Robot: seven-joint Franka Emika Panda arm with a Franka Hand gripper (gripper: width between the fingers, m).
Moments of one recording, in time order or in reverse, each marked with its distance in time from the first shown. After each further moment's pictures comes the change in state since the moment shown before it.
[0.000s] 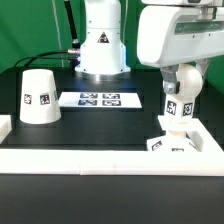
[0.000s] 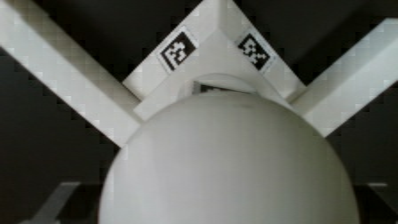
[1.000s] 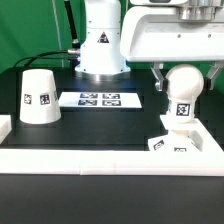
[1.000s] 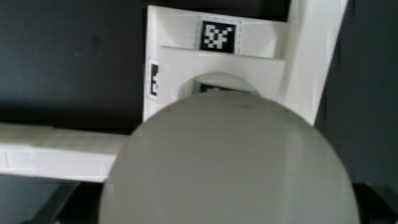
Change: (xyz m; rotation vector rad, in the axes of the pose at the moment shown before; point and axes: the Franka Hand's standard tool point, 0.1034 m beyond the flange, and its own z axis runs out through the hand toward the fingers) arm 0.000 0.001 0.000 0.010 0.006 0.659
